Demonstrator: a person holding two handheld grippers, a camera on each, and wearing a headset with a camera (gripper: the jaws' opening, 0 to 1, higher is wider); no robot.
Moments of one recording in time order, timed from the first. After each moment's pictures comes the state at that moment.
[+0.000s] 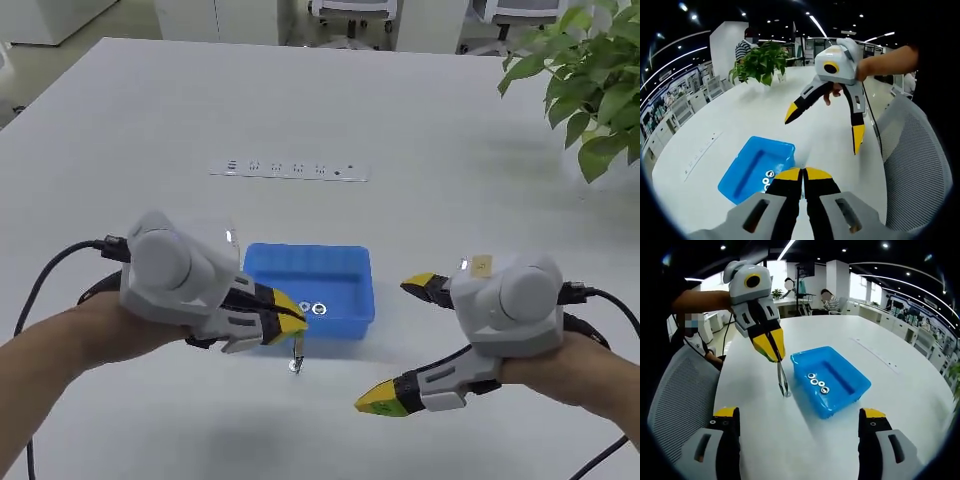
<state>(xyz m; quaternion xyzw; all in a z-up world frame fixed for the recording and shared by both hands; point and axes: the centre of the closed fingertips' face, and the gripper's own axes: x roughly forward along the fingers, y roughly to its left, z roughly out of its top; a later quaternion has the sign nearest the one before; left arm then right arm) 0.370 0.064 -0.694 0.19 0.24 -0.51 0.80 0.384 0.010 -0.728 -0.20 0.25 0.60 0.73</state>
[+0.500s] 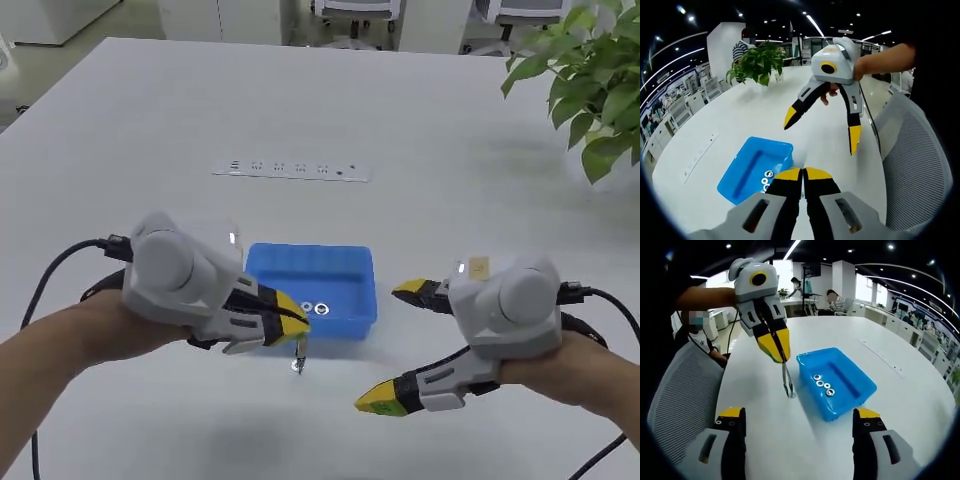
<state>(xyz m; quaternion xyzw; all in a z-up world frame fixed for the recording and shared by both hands) 0.371 0.068 -0.699 0.19 0.24 -0.52 0.80 0.377 0.019 -0.730 -0.21 0.24 0.62 0.71</state>
